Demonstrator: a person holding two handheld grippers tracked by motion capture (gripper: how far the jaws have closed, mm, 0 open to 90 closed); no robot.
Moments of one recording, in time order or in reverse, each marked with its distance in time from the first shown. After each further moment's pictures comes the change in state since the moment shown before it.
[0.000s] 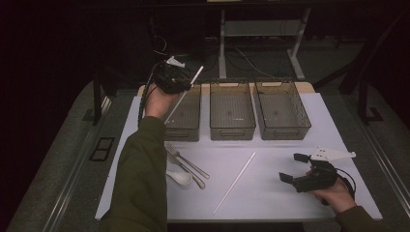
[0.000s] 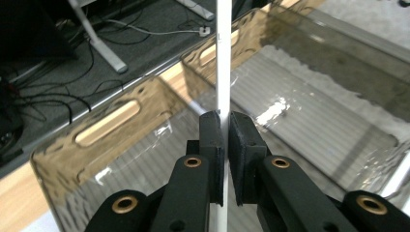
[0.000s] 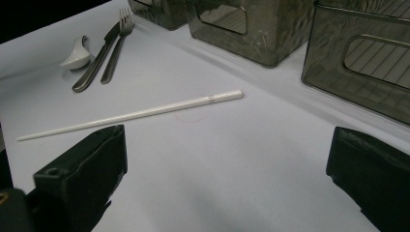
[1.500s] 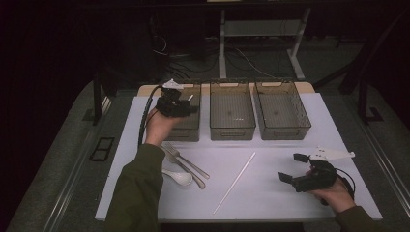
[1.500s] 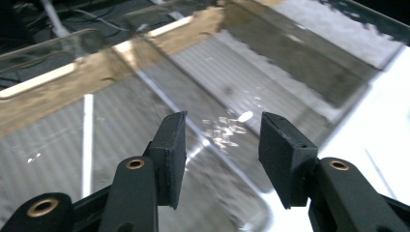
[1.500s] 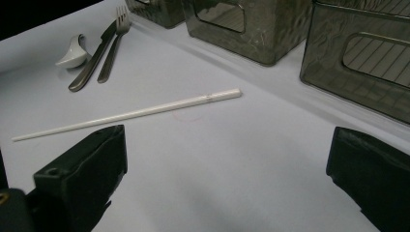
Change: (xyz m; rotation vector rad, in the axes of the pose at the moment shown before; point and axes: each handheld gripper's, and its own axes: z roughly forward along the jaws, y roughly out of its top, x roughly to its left) left arm -0.060 -0.049 -0.016 -0.054 -0.119 -0.067; right arm 0.000 0.000 0.001 0.005 -0.010 0.003
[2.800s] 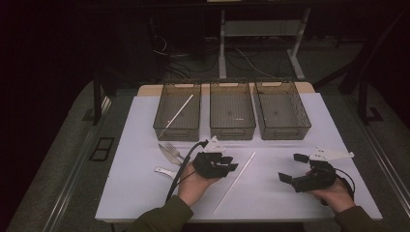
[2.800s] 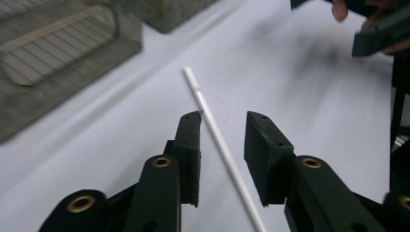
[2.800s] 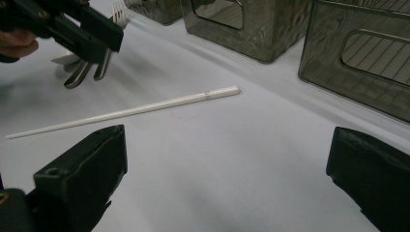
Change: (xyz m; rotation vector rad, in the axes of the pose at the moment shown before) left arm -0.156 -0.085 0.038 0.039 -0.242 0.091; right arm 0.001 0.000 0.001 0.008 -0.010 -0.006
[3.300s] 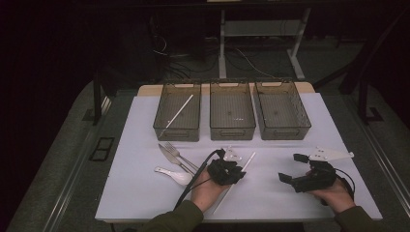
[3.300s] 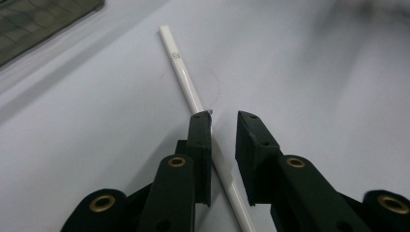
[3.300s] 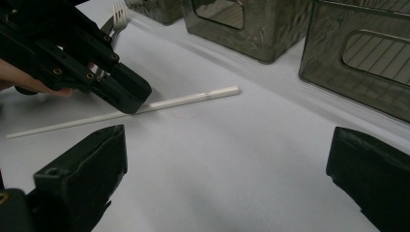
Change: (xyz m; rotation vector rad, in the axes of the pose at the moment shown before) left arm -0.013 -0.008 0.044 0.116 0.041 0.028; right arm 0.000 0.000 0.000 -0.001 0.000 -0.002
